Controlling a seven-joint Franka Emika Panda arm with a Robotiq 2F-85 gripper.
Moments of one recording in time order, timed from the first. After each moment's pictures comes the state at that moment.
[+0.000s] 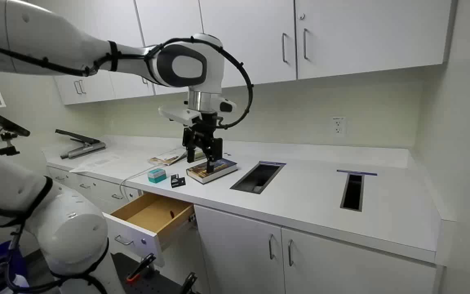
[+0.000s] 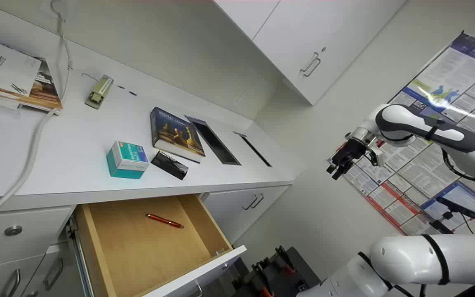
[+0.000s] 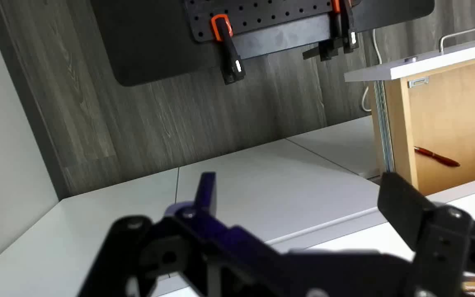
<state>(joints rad) -0.17 -0.61 -0.33 -2.37 -0.05 1.62 -0.19</state>
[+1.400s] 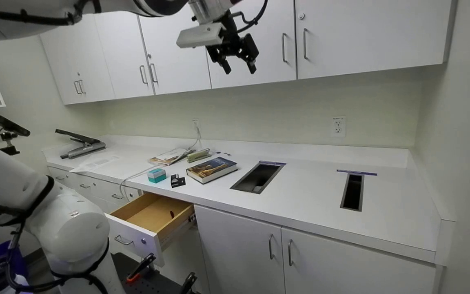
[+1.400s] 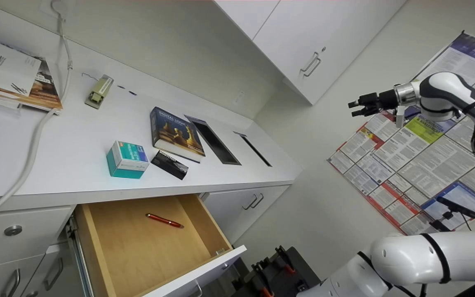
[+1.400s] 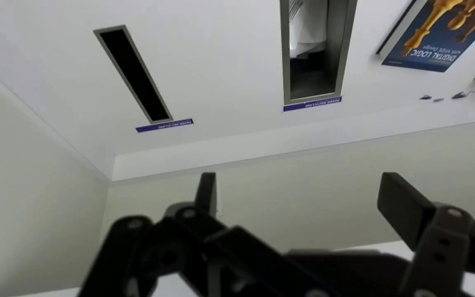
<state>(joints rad) -0.13 -0.57 -0.37 -1.95 0.08 2.01 -0.33</state>
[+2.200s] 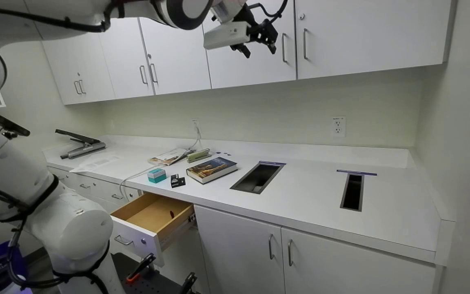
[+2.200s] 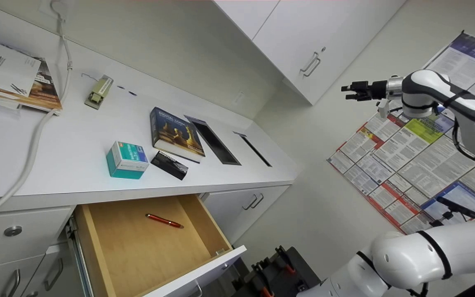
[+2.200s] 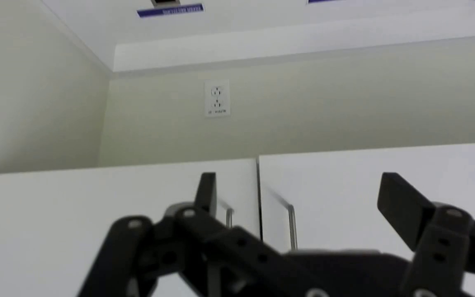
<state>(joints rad) -0.05 -0.45 -0.42 -1.92 0.17 2.38 -0.44</state>
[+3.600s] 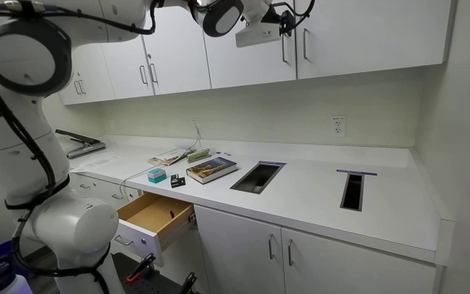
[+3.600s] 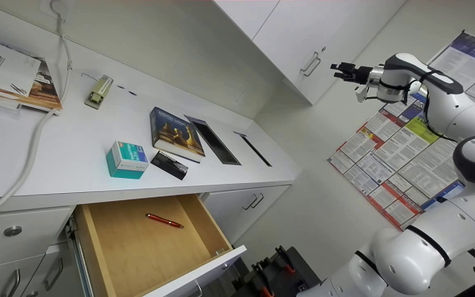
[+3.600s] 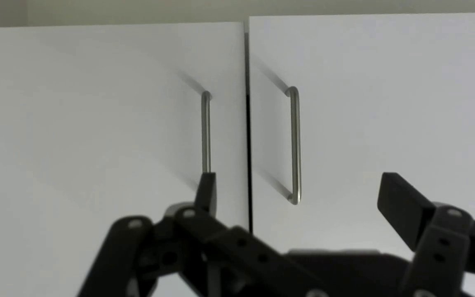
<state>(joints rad) 0.13 -0.14 -0.60 -1.64 0.71 2.57 -0.86</state>
